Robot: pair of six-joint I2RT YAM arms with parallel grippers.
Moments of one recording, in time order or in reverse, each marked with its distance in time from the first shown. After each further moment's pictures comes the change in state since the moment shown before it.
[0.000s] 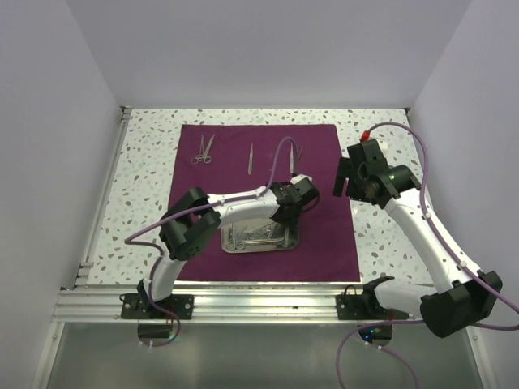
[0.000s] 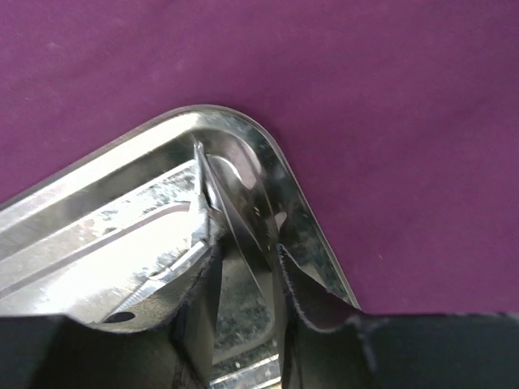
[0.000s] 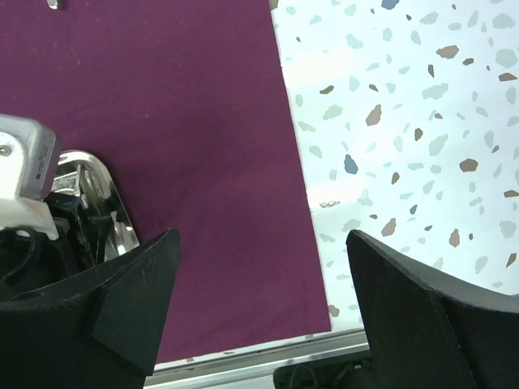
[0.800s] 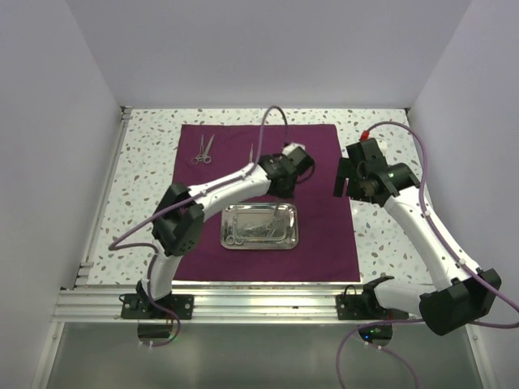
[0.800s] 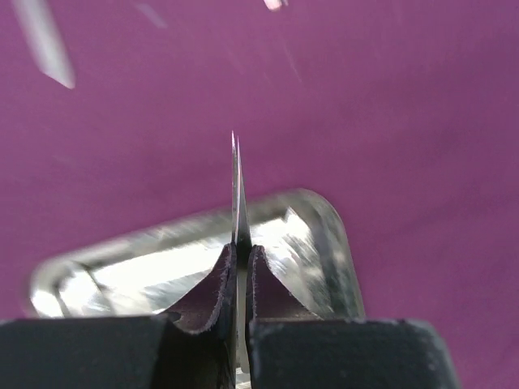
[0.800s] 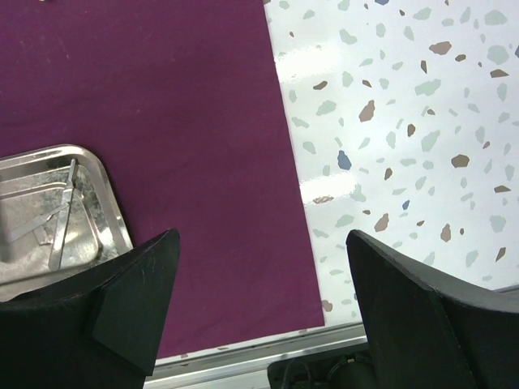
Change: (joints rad) left arm 0.079 -0.015 0.201 -0.163 -0.082 0.013; right arm 0.000 0.016 0.014 -0.026 0.008 -0.006
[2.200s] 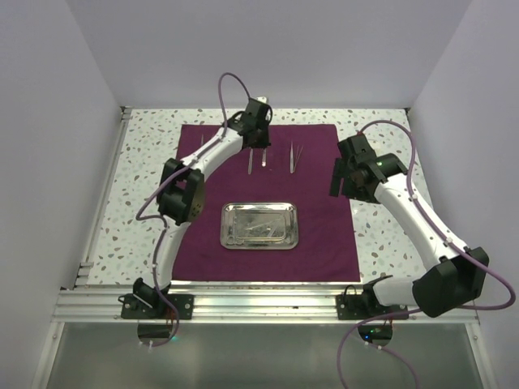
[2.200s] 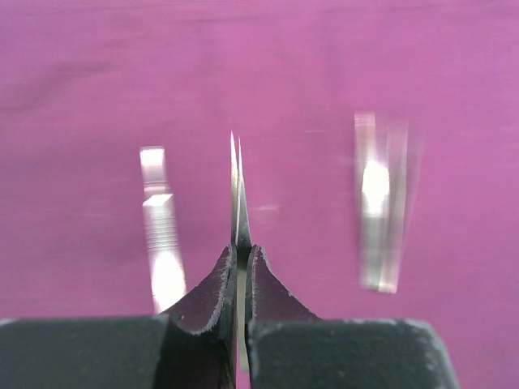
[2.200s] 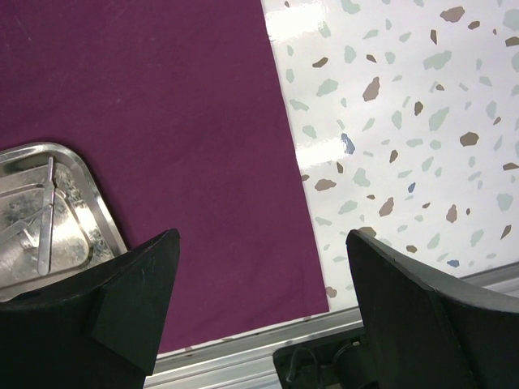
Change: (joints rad) left arm 0.421 0.282 0.349 0.232 0.230 0.134; right arm 0.000 0.118 0.042 -0.047 0.000 0.055
